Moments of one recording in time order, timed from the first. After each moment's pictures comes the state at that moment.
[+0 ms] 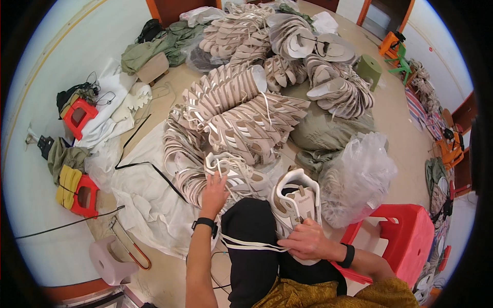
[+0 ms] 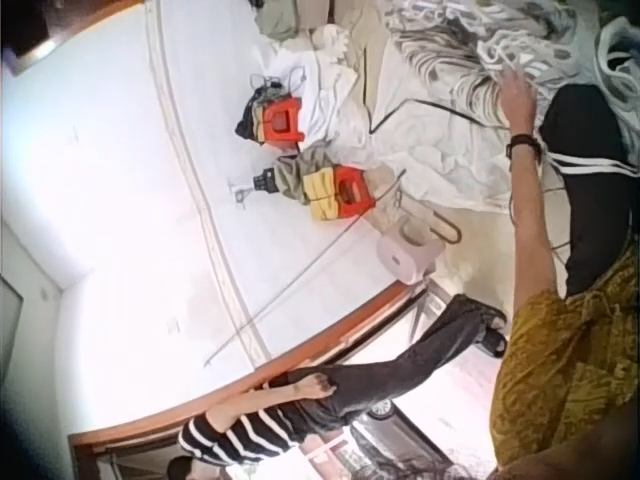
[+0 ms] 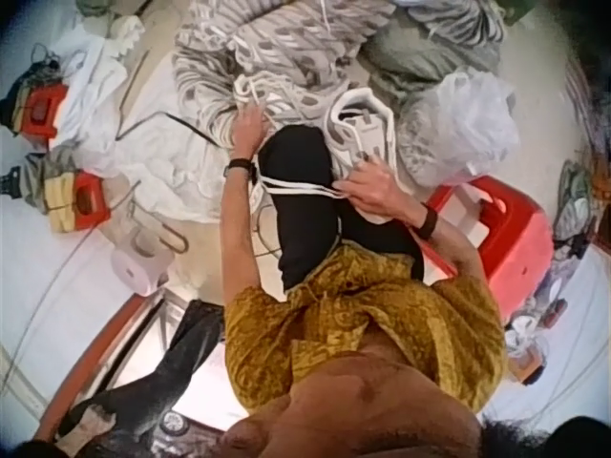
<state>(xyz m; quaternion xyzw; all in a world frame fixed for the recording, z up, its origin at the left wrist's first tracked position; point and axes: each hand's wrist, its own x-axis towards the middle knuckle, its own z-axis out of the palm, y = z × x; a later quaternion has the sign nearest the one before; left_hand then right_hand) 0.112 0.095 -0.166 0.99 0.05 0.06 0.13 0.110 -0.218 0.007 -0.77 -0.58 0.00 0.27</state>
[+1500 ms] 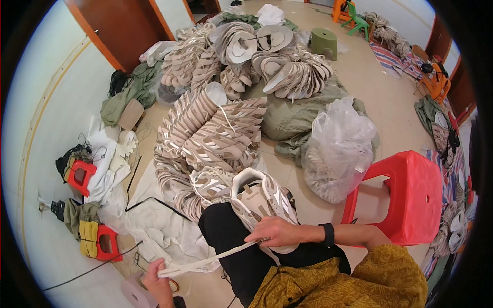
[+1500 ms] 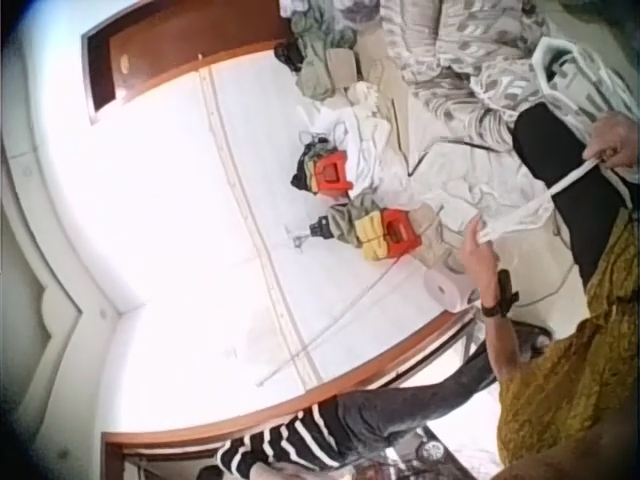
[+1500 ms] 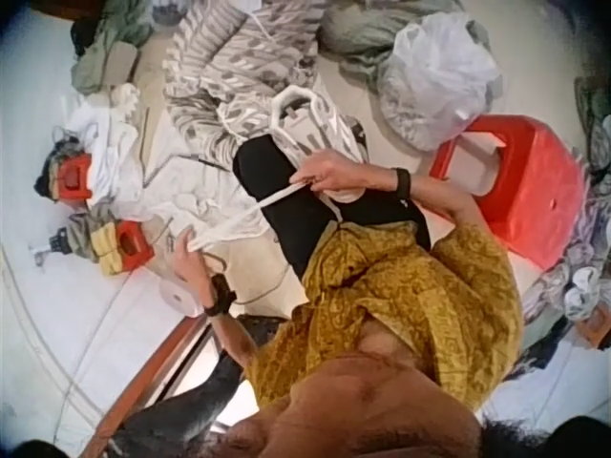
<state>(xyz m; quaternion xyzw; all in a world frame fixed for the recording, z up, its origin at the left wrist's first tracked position) -0.103 0.089 0.084 0.88 0.34 0.08 0.31 0.092 -0.217 -0.014 -0.65 -0.52 0.14 0.53</state>
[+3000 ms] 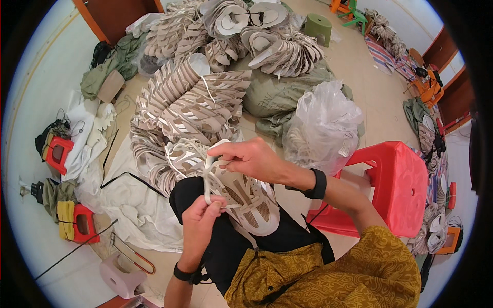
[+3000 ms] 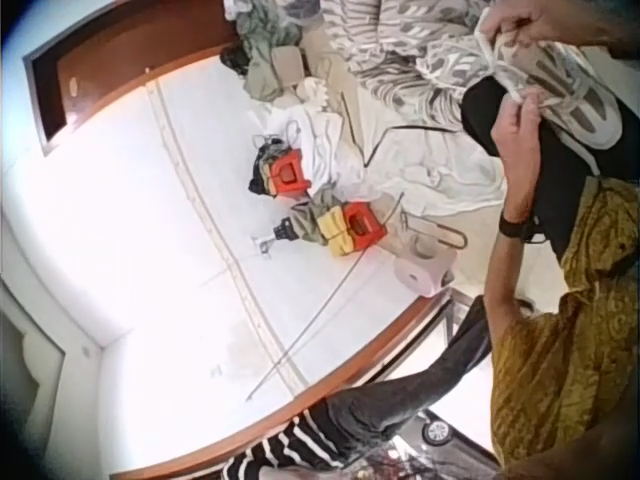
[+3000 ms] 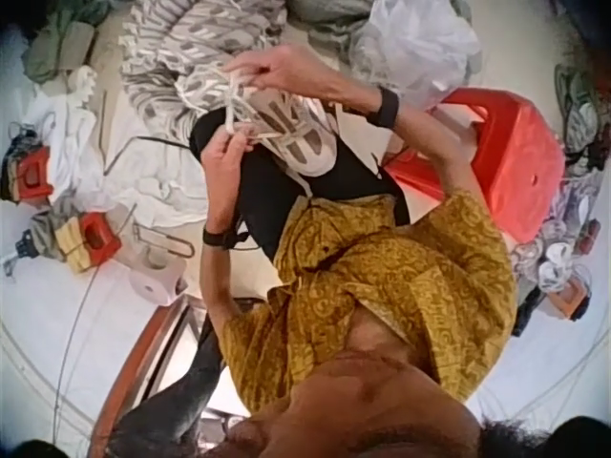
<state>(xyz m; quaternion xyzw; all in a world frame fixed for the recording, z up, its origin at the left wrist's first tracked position) 0.022 -0.057 0.059 0.72 0.11 -0.03 0.68 0.165 -0.210 0.055 -0.73 -0.40 0.09 0.56</state>
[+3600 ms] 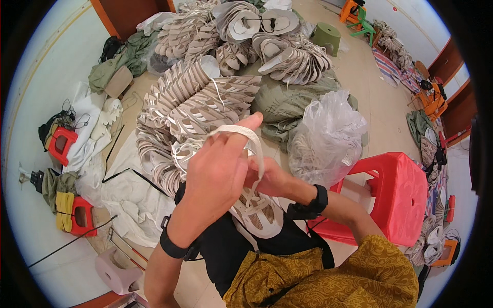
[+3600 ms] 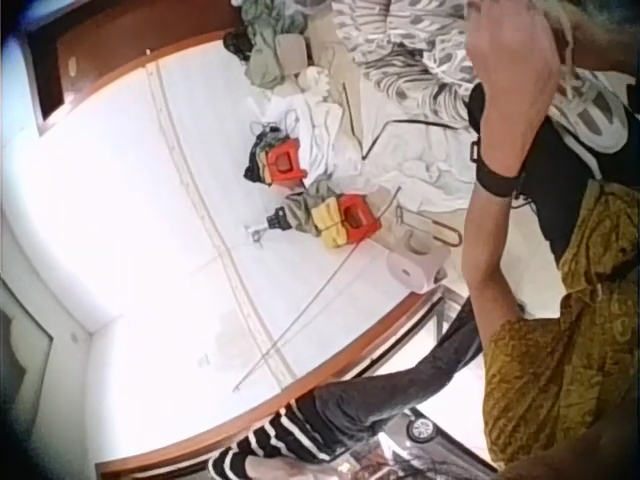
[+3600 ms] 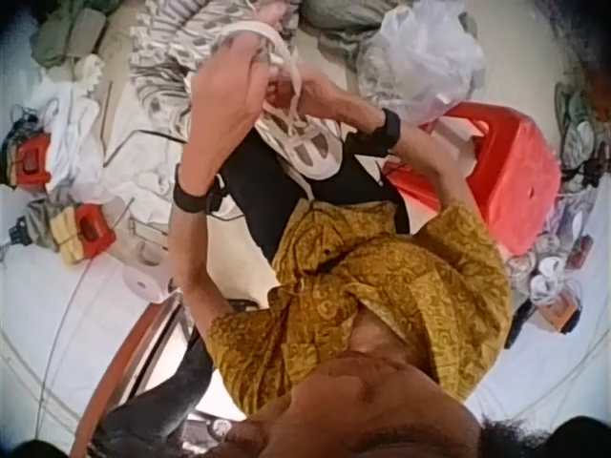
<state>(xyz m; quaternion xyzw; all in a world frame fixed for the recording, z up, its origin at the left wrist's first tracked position) 0.104 -0.063 0.139 0.88 -0.21 0.17 0.39 0.142 -0.204 0.046 -0.36 -0.15 0.44 0.81</state>
